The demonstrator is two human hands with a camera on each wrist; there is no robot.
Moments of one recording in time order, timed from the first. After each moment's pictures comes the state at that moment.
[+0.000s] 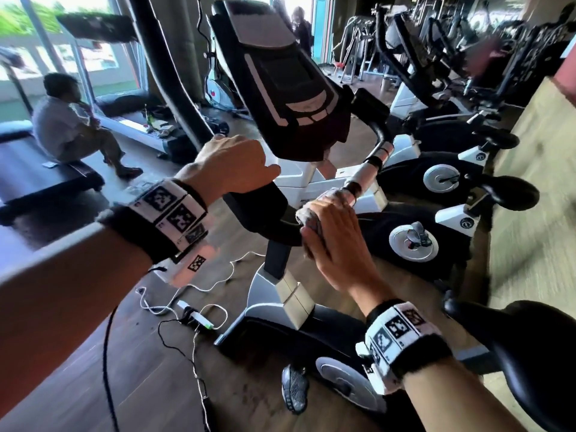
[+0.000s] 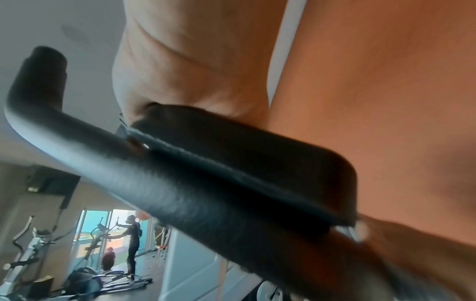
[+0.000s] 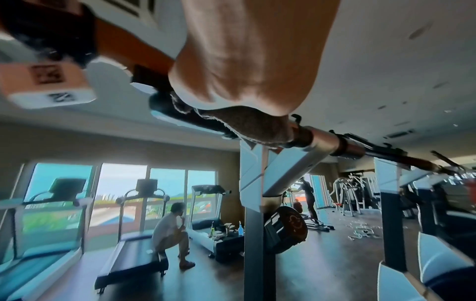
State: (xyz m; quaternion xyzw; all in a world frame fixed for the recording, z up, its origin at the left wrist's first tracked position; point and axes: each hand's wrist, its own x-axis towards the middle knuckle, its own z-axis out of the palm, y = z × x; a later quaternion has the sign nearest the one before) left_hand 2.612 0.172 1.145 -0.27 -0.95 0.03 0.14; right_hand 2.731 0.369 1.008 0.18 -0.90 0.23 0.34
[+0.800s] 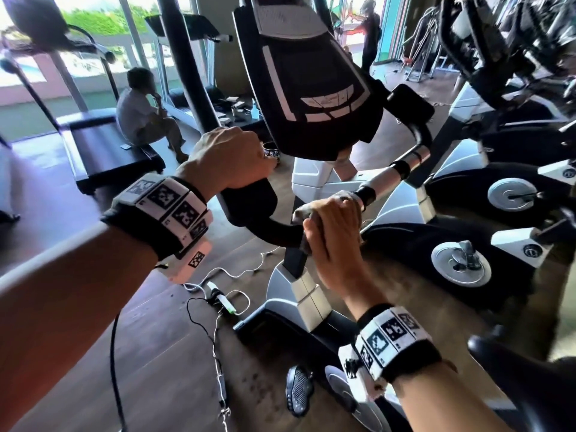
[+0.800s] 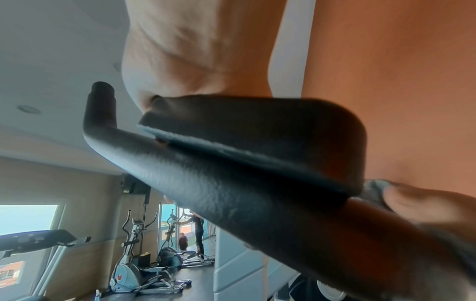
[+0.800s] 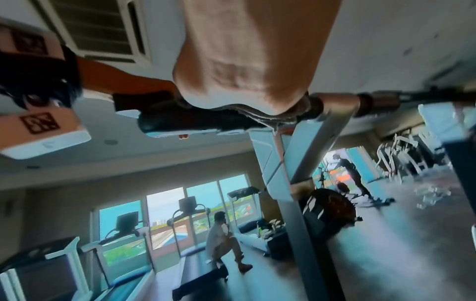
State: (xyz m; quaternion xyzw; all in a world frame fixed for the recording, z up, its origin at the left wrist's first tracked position) left_hand 2.639 0.185 1.150 -0.13 -0.98 0.01 0.14; right_hand 2.706 0.386 1.001 0.24 -0.83 0.34 0.38
